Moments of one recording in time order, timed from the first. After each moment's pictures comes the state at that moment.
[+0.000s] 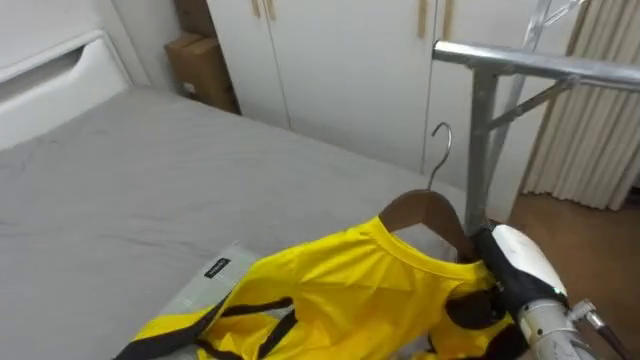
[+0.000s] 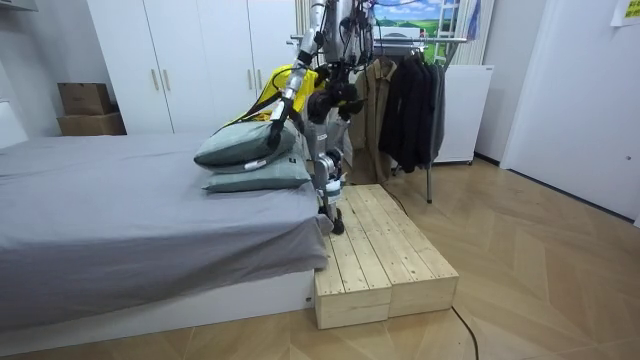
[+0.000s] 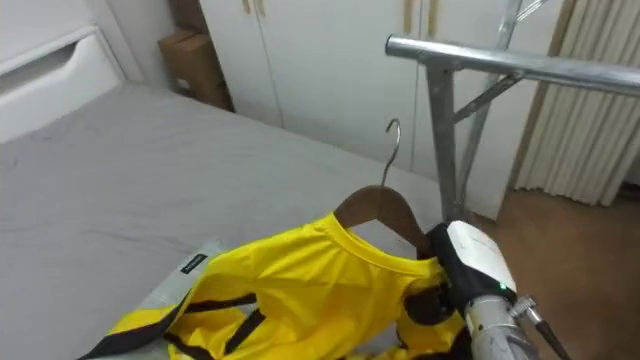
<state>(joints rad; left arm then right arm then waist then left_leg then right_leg) 0.12 0.24 0.06 1.01 0.41 0.40 0.06 -0.05 -0.41 0.06 0.05 -0.64 0.16 0.01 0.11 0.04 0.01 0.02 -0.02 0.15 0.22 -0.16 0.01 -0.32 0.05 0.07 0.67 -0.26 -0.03</state>
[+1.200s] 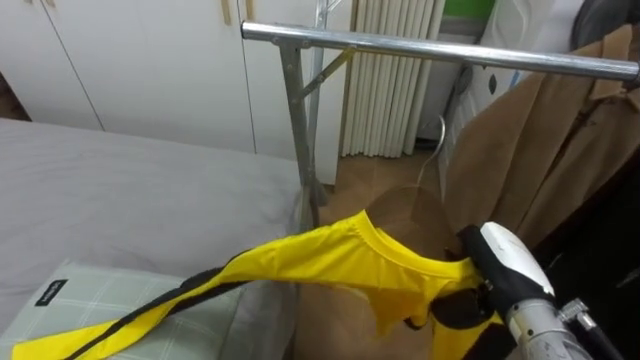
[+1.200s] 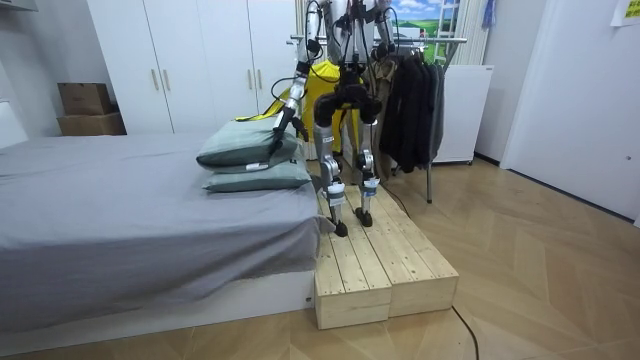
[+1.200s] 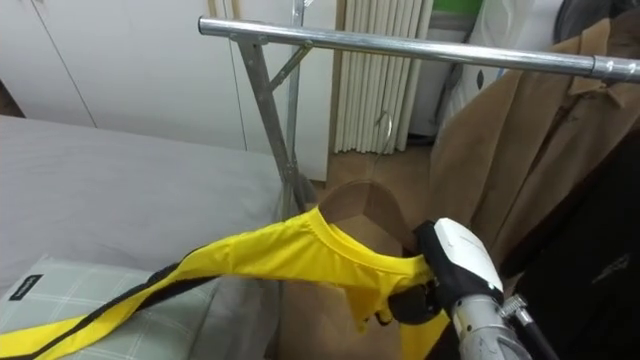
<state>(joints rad) 0.22 0.26 0.16 1.12 0.37 0.45 0.15 -0.03 -0.30 0.08 0.02 -0.67 0.18 0.09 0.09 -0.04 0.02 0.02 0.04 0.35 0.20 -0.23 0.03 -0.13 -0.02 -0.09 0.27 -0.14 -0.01</state>
